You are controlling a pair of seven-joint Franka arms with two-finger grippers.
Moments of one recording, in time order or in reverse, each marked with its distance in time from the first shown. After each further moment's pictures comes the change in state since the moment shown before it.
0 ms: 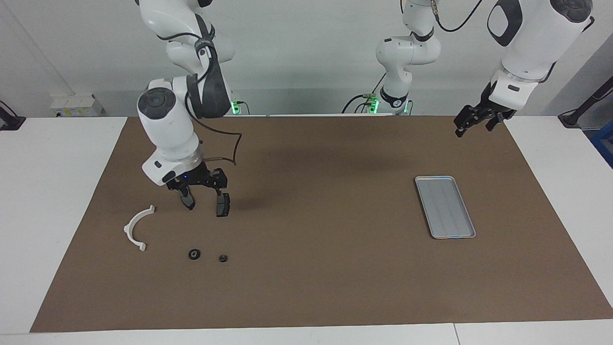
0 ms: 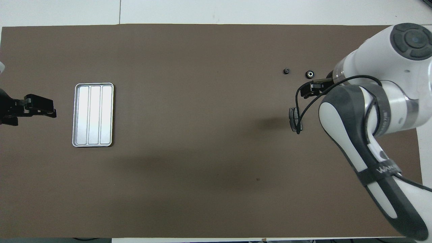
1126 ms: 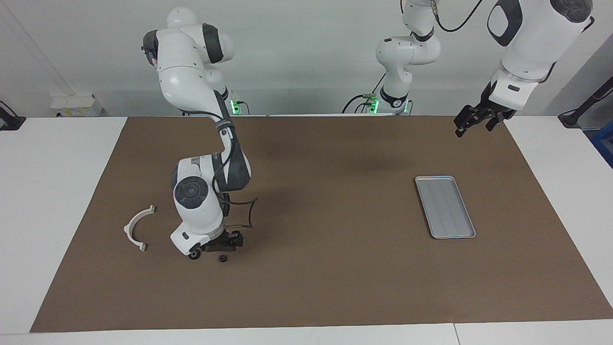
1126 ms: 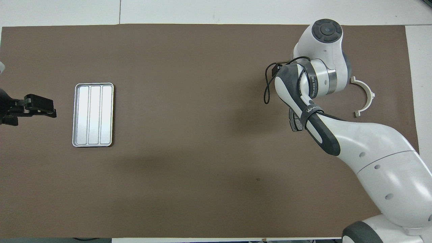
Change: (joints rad) left arm 0.000 0.000 0.000 0.000 0.000 0.000 0.000; right arm 0.036 0.445 -0.004 0.373 -0.050 0.055 0.079
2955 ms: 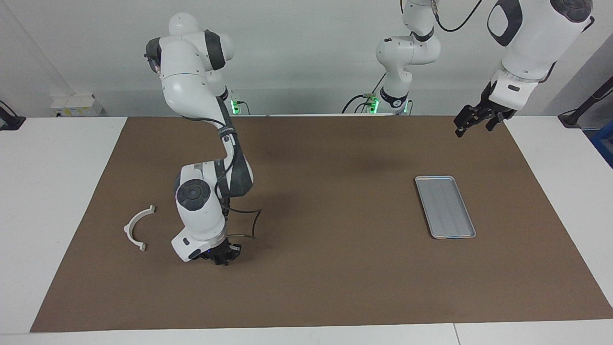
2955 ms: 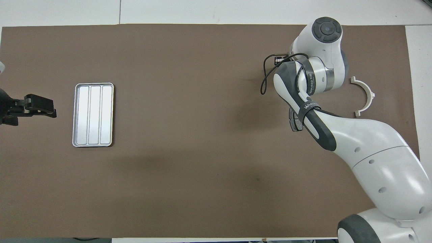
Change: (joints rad) left arm 0.000 0.000 0.000 0.000 0.000 0.000 0.000; right arm -0.003 0.051 -0.006 0.061 0.005 0.097 0.055
